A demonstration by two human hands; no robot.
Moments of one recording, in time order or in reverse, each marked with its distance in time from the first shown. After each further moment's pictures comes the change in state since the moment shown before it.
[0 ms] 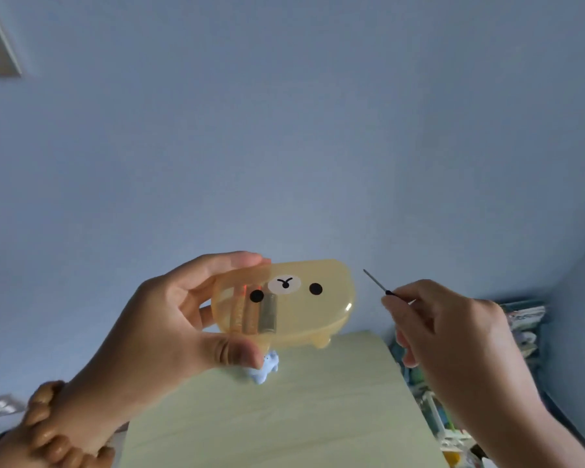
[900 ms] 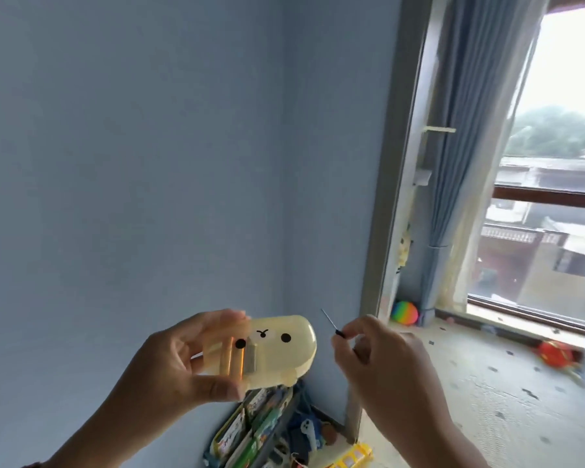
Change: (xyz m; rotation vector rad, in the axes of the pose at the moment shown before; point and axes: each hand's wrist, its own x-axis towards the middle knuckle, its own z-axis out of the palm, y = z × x) left_hand 0.105 0.429 0.182 -0.140 -0.732 0.262; right_hand -0.049 -0.136 -0.469 -0.306 0.553 0.439
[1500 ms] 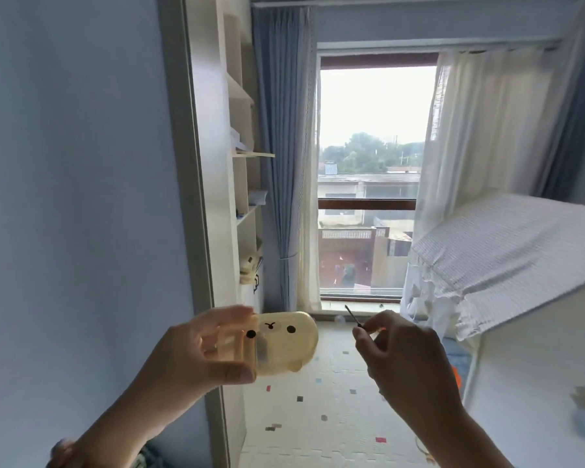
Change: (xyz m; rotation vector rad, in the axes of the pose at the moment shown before) left_hand 0.125 0.067 0.311 -0.061 -0.389 0.107; right_hand -0.031 0.233 -0.234 -0.277 0.413 0.309
